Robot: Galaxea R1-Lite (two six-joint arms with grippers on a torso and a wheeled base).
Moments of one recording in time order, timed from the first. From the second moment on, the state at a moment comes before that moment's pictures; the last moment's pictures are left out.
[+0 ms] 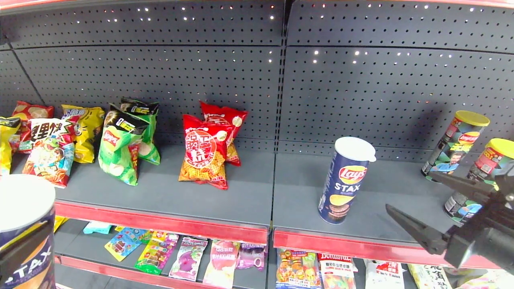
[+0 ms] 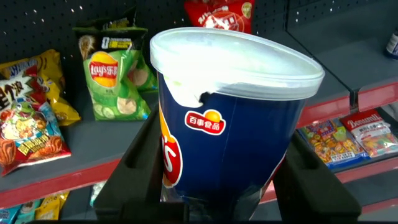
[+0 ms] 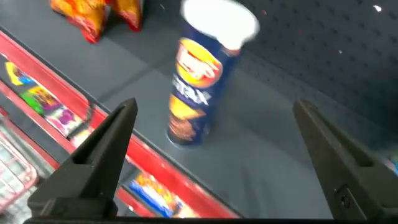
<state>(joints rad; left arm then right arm) -0.06 0.64 -0.39 -0.16 -0.21 0.27 0.56 1.08 -0.28 -0.65 -0.17 -0.24</state>
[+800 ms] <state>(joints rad) -0.06 0.80 -0.51 -0.17 -0.41 0.26 0.01 0.55 -0.24 -0.12 -0.09 -0.20</state>
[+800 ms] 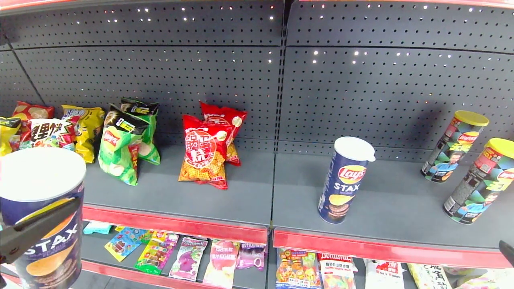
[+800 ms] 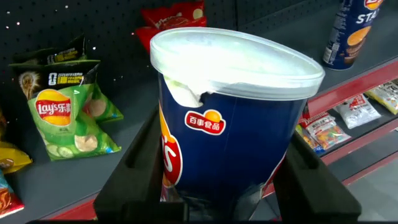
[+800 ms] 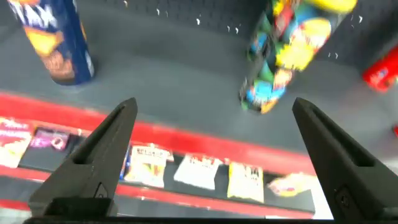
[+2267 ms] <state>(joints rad) -0.06 0.79 -0.53 -0.17 -0.35 0.26 0.00 0.07 -0.07 0.08 -0.15 -0.29</state>
